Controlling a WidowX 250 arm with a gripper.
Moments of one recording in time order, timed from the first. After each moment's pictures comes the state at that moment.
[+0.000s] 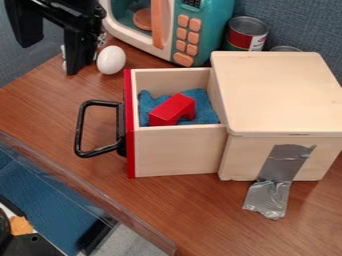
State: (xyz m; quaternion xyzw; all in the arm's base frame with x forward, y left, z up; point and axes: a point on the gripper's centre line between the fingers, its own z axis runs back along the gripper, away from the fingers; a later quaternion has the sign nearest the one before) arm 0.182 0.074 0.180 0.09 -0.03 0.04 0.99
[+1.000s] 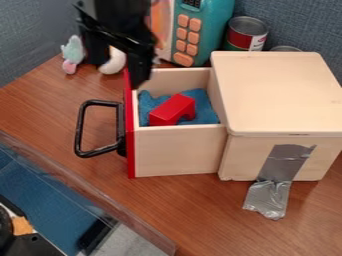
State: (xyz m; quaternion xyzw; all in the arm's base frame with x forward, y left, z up) arm 0.250 0.048 0.132 0.03 -0.10 -0.02 0.99
